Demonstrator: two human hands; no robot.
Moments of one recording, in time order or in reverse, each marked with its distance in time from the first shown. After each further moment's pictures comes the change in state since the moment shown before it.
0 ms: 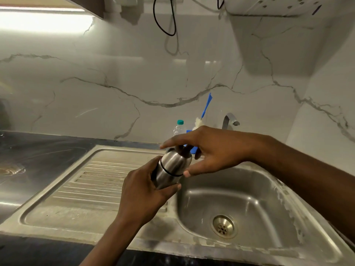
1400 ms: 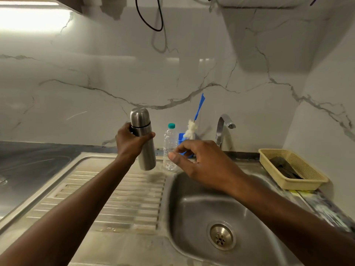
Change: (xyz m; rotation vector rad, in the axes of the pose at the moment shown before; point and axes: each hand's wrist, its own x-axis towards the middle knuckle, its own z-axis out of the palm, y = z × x) left_hand 0.192 -0.102 0.065 -0.215 0.234 -0.253; right_hand 0.011 0.042 0.062 0.209 0.543 0.416
